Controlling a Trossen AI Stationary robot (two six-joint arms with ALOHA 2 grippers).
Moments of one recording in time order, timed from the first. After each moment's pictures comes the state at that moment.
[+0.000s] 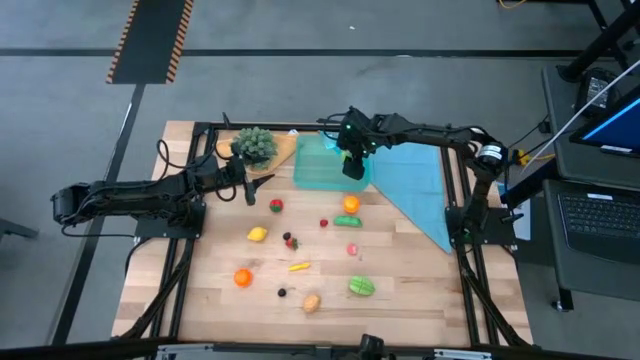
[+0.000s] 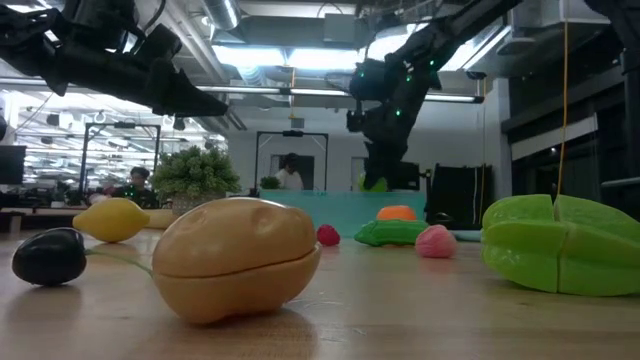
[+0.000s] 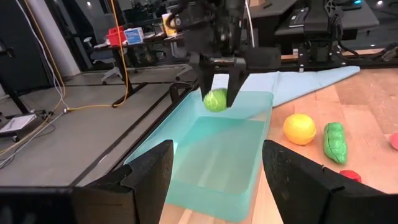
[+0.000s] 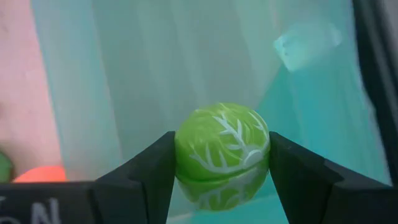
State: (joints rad) left arm 0.38 0.75 0.21 0.39 -0.05 0.17; right arm -0.50 1.87 1.38 -0.64 -0.07 -0.24
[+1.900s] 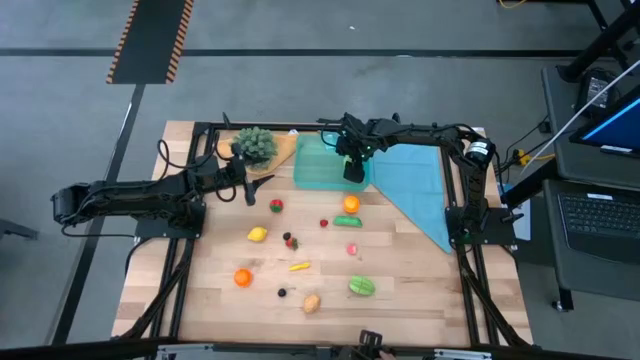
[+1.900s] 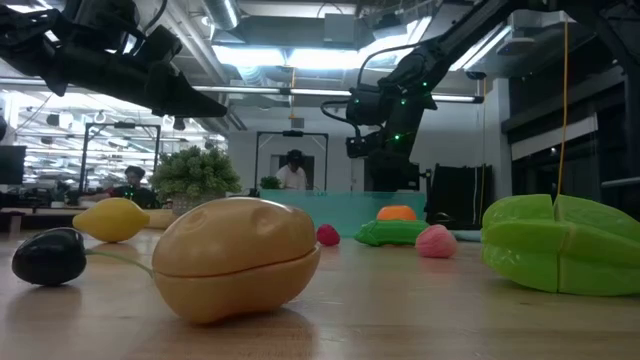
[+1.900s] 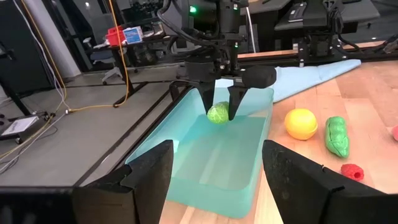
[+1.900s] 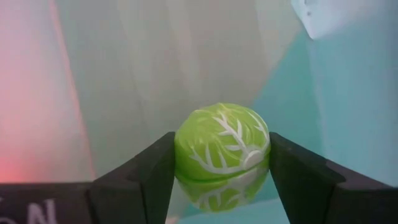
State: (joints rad) left arm 0.38 0.75 0.21 0.38 -0.05 0.19; right arm -0.52 1.96 1.37 -0.63 -0.05 -0.29
